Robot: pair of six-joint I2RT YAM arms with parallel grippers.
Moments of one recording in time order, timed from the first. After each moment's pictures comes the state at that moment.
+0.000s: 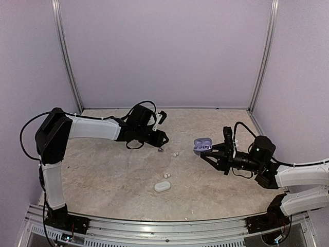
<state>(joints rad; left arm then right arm) -0.74 2.01 1.37 -0.07 0.12 -0.15 0.67 1.12 0.30 0.81 -0.57 0.12</state>
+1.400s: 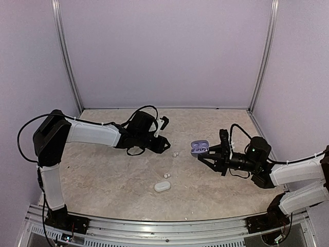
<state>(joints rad) -0.79 1.95 1.25 0.01 0.10 -0.17 0.66 1.22 0.30 0.93 -0.60 0.10</state>
